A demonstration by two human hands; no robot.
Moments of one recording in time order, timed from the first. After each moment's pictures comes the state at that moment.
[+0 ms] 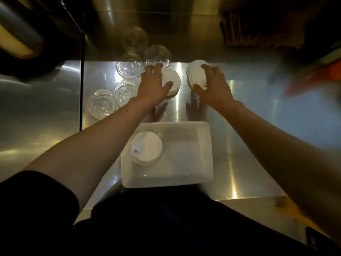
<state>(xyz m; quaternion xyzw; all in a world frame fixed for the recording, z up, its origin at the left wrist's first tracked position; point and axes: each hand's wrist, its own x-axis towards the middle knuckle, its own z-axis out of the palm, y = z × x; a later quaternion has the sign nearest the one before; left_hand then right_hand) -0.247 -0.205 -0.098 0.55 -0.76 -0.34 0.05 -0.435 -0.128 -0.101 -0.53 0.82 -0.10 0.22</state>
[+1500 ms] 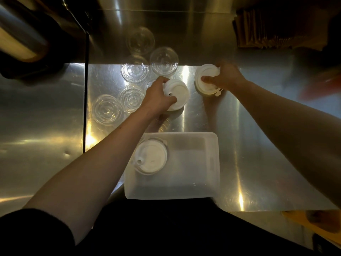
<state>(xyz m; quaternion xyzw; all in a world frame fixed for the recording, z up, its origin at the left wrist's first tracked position) -0.242 -0.203 -0.092 0.58 -0.64 -0.50 0.09 -0.491 -0.200 -0.135 -0.45 0.83 -0.06 0.32</state>
